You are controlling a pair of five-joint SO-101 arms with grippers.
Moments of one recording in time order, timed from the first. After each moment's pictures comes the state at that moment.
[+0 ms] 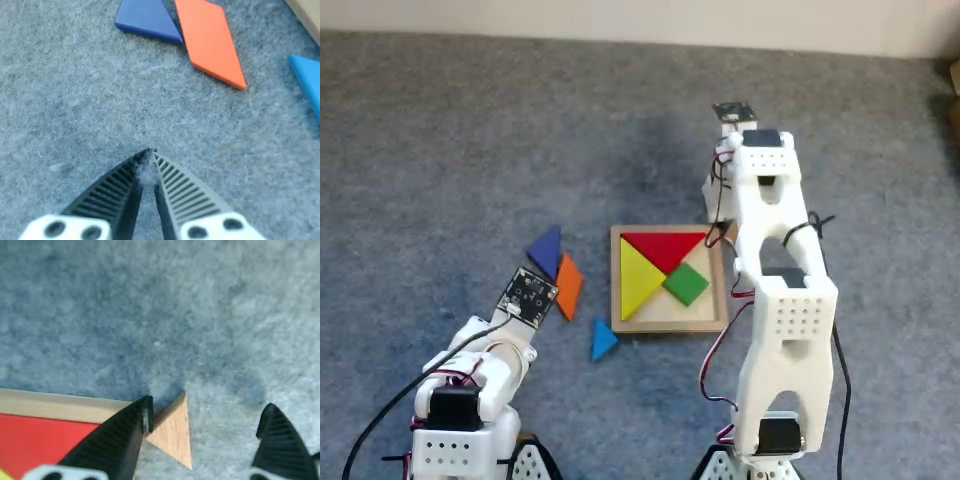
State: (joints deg) left arm -4.6 -103.8 95.9 76.6 -22.3; right arm -7.6 42.4 -28.5 78.3 10.6
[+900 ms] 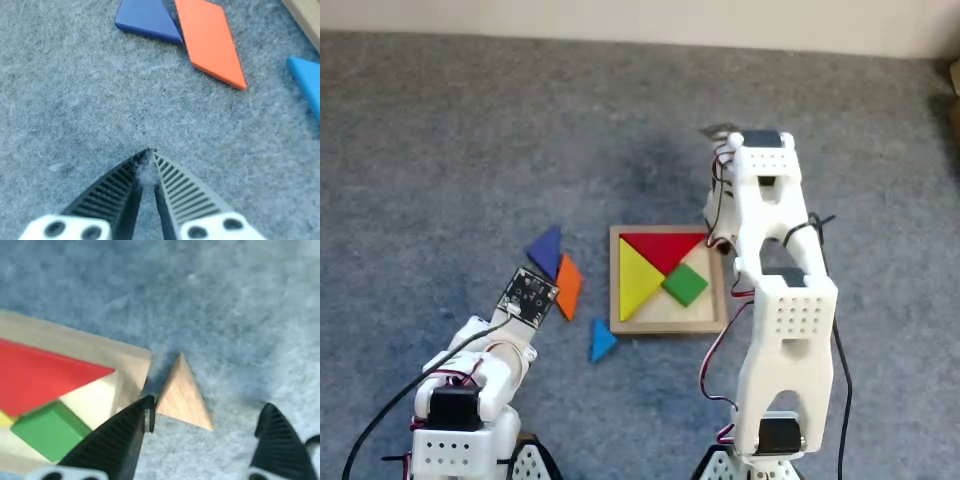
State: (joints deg) left arm -4.6 -103.8 95.9 76.6 -22.3; right arm -7.6 42.5 -28.5 89.4 21.6
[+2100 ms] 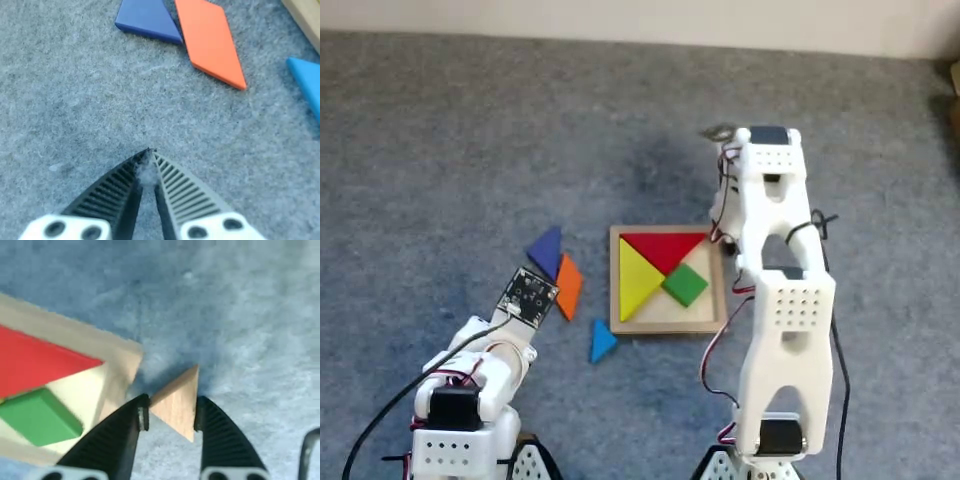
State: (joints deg) left arm -4.6 -103.8 95.9 76.6 -22.3; right arm -7.5 48.8 -37.8 96.2 27.0
